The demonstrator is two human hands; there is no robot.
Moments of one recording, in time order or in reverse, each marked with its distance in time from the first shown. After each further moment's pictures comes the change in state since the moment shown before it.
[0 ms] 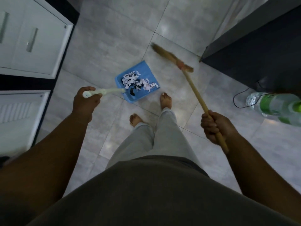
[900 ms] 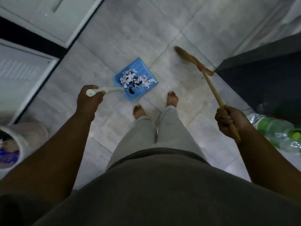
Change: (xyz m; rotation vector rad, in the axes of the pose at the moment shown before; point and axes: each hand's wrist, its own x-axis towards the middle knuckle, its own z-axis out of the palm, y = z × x) left_hand -0.028 -0.075 -0.093 -0.102 0.115 -0.072; right_hand 0.006 0.004 0.051 -0.198 0.121 -0.035
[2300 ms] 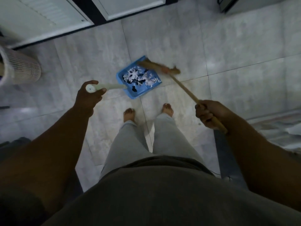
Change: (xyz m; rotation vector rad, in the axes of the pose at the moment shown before) left_hand -0.005 0.009 0.030 -0.509 0.306 -0.250; right_hand 0.058 -0.135 0.258 -0.998 -0.065 0.306
